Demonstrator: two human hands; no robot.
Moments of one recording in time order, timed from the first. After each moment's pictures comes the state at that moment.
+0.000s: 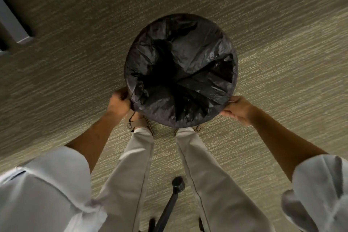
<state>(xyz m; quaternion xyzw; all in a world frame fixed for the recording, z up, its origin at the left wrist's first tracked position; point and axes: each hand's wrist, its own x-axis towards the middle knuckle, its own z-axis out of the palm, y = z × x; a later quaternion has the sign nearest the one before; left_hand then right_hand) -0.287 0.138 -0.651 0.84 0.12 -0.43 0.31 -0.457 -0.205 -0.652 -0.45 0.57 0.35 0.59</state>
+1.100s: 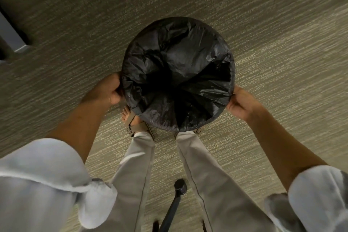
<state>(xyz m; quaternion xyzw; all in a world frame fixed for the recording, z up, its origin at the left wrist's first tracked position) -0.208 0.098 -0.650 0.59 0.38 -0.53 0.48 -0.425 -0.209 -0.634 -0.25 0.58 0.15 0.76</state>
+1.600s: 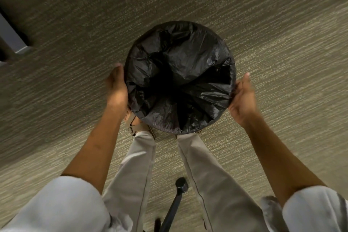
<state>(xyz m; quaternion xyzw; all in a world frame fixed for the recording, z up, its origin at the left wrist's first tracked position) -0.240 0.084 -0.632 0.75 0.33 -0.31 0.49 -0.419 -0.193 -0.606 -0.39 0.56 0.09 0.72</state>
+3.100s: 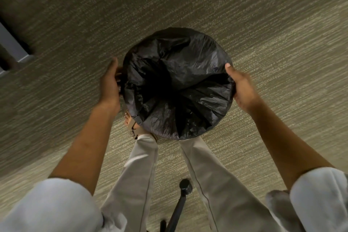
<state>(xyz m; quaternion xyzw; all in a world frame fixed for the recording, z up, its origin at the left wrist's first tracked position) -0.212 0.074 -0.608 0.71 0.32 -0.37 0.51 -0.385 -0.217 -0.611 -0.51 0.47 0.15 0.71</state>
